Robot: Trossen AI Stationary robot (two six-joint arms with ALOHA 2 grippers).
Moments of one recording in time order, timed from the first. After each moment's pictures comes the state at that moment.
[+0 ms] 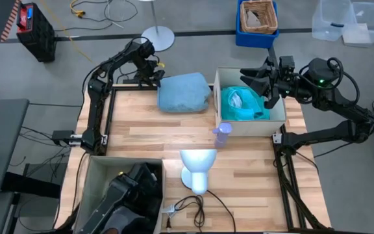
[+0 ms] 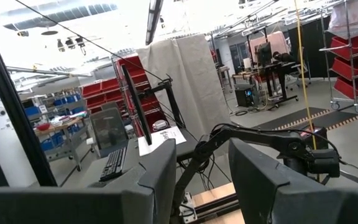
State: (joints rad) left arm 1.08 2.28 2.01 -1.28 0.45 -0.12; right arm -0.23 0.97 1.41 -0.25 -0.03 0.26
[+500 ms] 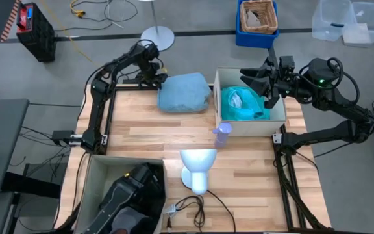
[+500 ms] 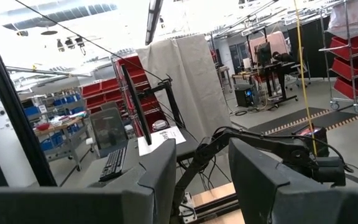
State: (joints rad) left arm 1.04 2.31 2.00 -1.24 0.32 -0.17; right arm -0.23 0.97 1.41 -0.25 -0.03 0.26
